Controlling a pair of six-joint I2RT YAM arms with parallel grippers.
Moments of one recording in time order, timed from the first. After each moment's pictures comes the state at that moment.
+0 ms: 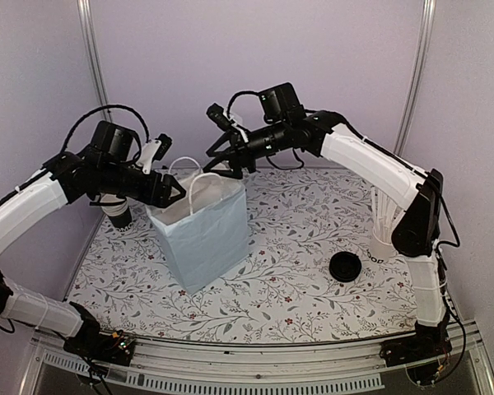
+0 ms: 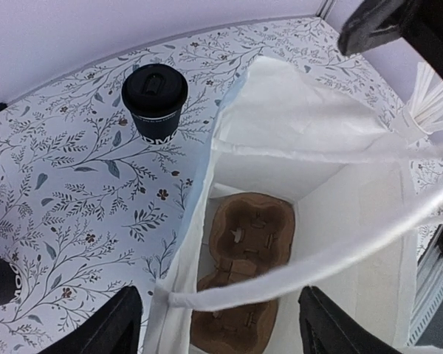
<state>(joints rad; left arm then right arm) -0.54 1.23 1.22 -0.69 0.13 -0.13 0.82 2.21 2.37 -0.61 -0.75 -0.31</state>
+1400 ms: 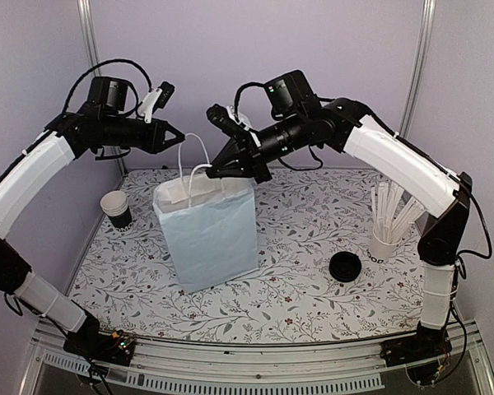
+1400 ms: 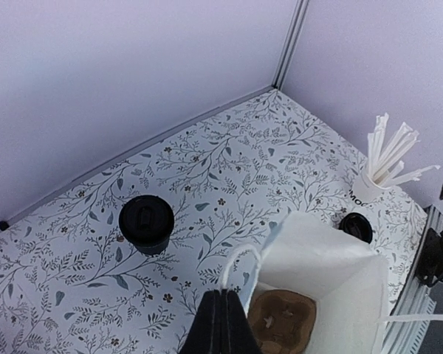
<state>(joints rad) -0.42 1.45 1.61 -0.66 0.35 0.02 0.90 2.01 2.25 -0.80 -0.80 -0.52</state>
